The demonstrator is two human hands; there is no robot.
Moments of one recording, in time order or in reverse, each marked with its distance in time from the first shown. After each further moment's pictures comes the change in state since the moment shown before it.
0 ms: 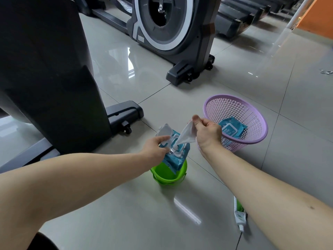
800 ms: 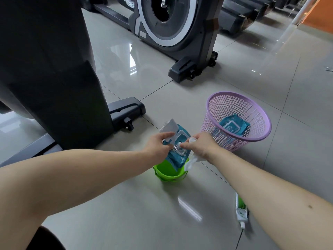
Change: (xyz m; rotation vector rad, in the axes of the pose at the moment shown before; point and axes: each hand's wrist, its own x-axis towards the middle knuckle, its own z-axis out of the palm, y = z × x) left_hand -0.003 -0.002 0.004 -0.009 0.000 0.095; right_hand -0.004 0.030 -0.013 -0.593 -0.447 0.175
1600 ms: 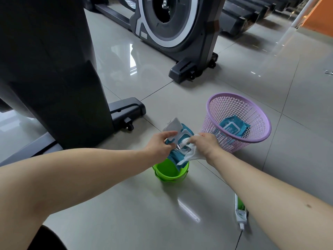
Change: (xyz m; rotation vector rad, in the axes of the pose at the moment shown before) left_hand 0.006 0.000 0.001 -0.016 -0.047 0.021; right_hand 0.000 0.001 -0.003 0.258 0.132 0.031
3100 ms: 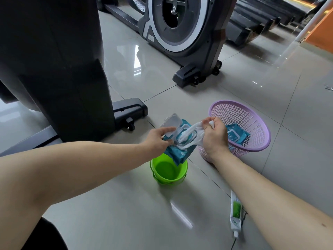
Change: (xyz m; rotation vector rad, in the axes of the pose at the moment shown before) left_hand 0.007 0.011 -0.018 -0.125 -0.013 0.013; right_hand -0.013 -0.038 -0.005 0.192 0.272 -0.422
